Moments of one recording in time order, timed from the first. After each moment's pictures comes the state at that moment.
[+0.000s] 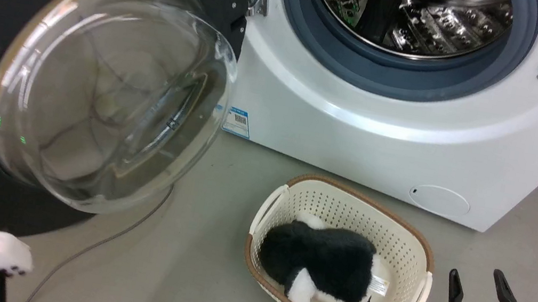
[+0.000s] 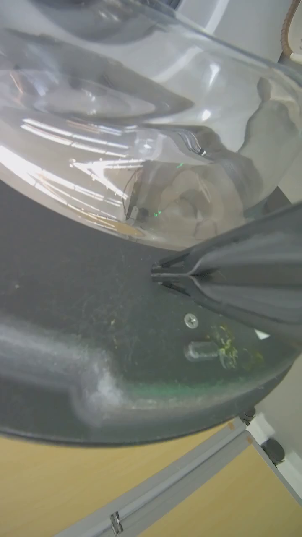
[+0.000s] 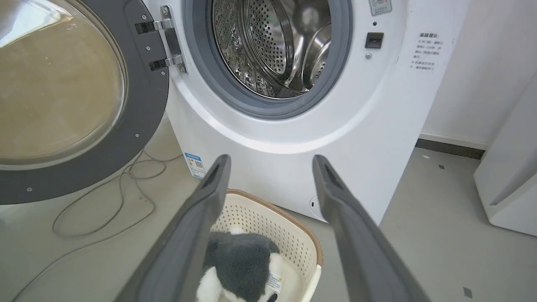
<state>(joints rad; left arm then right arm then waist) -0.09 0.25 0.17 0.18 -0.27 0.20 -0.26 0.09 -0.05 -0.08 0.02 0.03 0.13 -0.26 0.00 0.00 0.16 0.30</state>
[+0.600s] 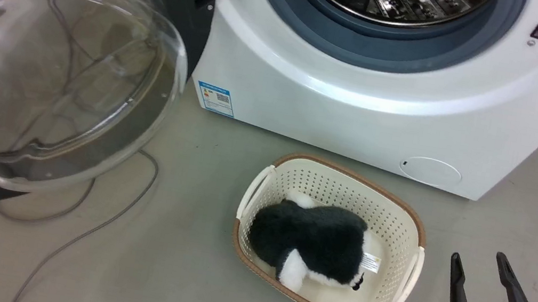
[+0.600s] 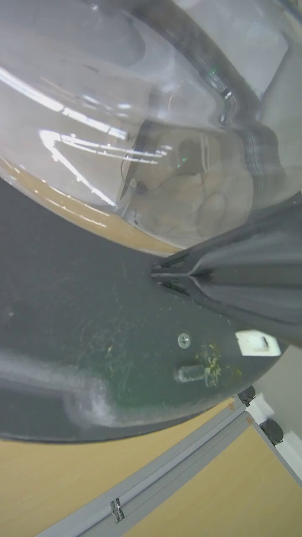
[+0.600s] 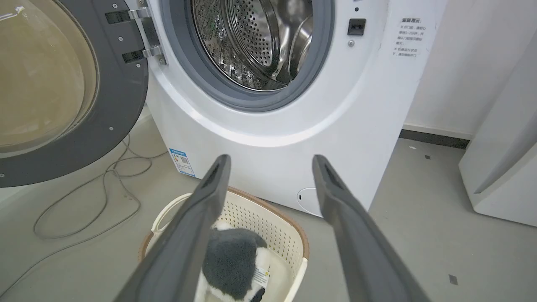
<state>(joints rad) -0.29 0.35 0.30 0.43 -0.30 0.16 -0.26 0.05 -0.05 -0.08 0.02 0.01 0.13 -0.26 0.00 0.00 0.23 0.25</state>
